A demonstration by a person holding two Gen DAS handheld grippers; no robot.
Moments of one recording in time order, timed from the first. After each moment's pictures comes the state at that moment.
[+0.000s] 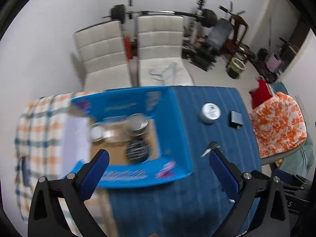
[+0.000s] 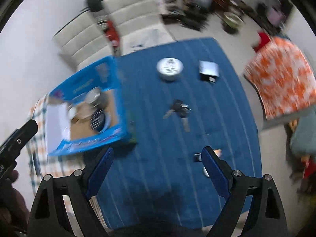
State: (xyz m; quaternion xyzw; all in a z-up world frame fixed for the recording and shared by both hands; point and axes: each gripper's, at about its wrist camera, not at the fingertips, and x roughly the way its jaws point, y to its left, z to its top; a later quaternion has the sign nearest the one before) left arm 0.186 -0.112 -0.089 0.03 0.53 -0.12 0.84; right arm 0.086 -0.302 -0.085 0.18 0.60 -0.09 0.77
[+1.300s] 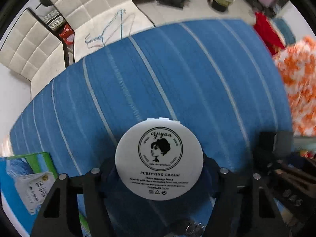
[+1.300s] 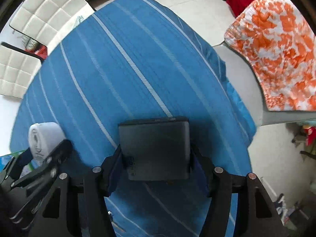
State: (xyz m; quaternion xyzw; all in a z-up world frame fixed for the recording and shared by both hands) left arm 0.343 -0.346 -0.329 0.16 0.66 -0.17 0.71; right arm 0.232 -0.537 -0.324 0.24 0.68 -0.20 0.66
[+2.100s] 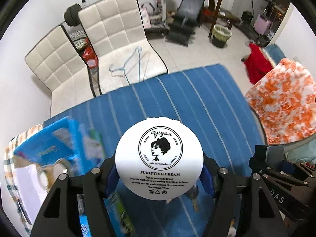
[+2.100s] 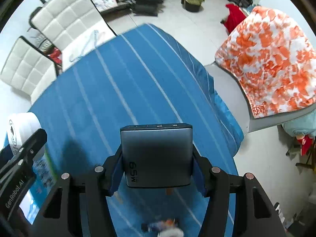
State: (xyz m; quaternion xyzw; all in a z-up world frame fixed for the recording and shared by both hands) left arm 0.269 -0.280 -0.183 0.13 0.56 -0.17 0.80; right arm 0.174 -0.486 -0.225 0.21 0.62 -0.19 0.73
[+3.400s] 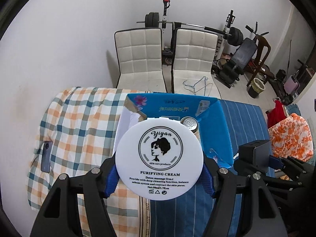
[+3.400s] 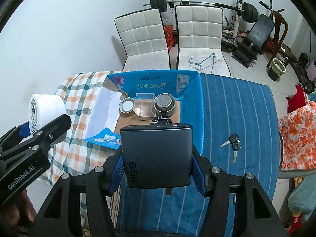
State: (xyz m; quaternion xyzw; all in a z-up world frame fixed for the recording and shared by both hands) left arm 0.145 0.048 -0.051 -0.01 0.50 -0.03 0.87; right arm 0.122 -0.113 -0.032 0.05 0.55 0.08 0.83
